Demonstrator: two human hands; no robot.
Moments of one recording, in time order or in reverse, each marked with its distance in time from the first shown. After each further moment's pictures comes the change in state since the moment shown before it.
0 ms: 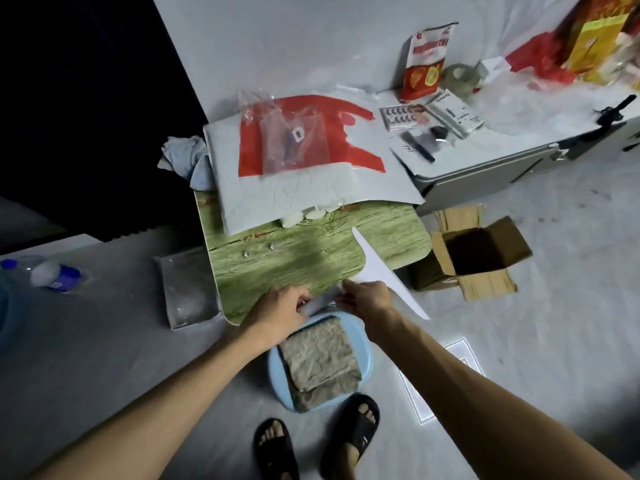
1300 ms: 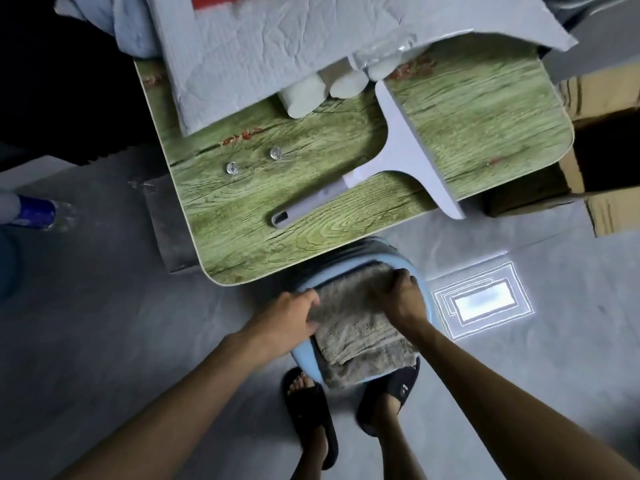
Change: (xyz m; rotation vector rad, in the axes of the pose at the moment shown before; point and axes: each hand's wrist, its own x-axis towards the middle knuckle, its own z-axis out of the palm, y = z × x) left_hand 0.103 -0.167 0.173 0.098 -0.367 -0.102; right_hand 0.252 0.232 -0.022 -0.967 0.099 -0.184
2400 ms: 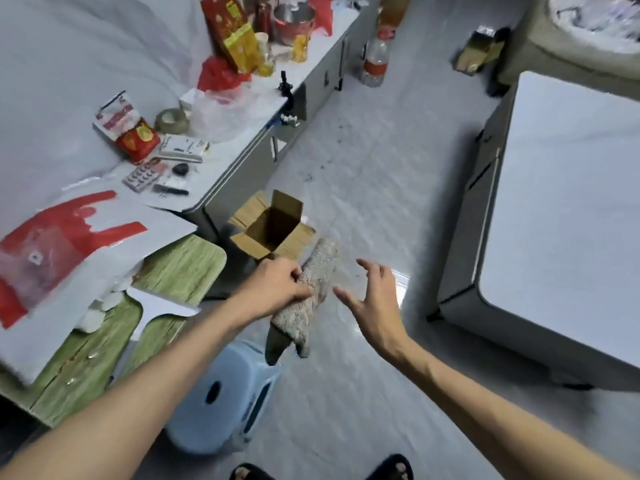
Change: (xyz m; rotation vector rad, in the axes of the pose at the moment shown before) left_hand -0.293 0.507 -0.022 0.296 0.028 0.598; right_hand -0.430 0.142 -0.408 0.512 0.685 -0.006
